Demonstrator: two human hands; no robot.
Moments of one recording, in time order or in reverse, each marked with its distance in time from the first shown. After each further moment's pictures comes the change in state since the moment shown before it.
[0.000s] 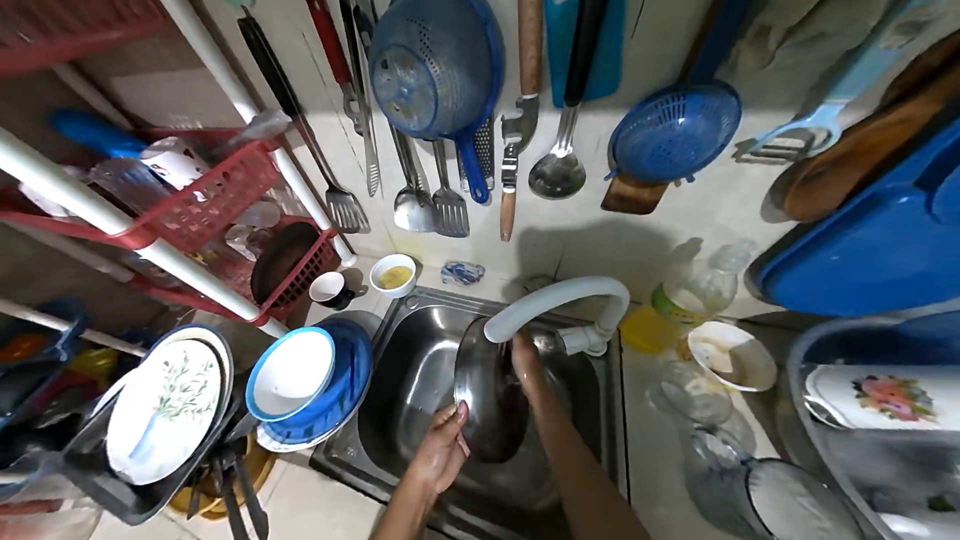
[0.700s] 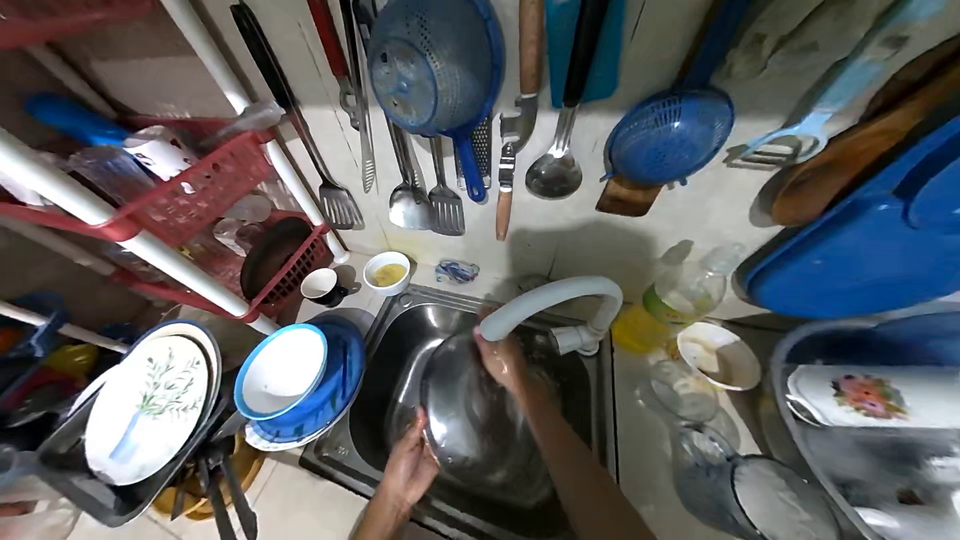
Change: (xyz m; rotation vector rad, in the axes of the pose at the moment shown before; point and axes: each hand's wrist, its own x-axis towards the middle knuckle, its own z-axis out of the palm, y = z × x) left_hand -0.017 -0.002 -0.037 -0.216 0.136 -0.018; right_hand -0.007 -0.026 0.000 -0.295 -0.239 -0.242
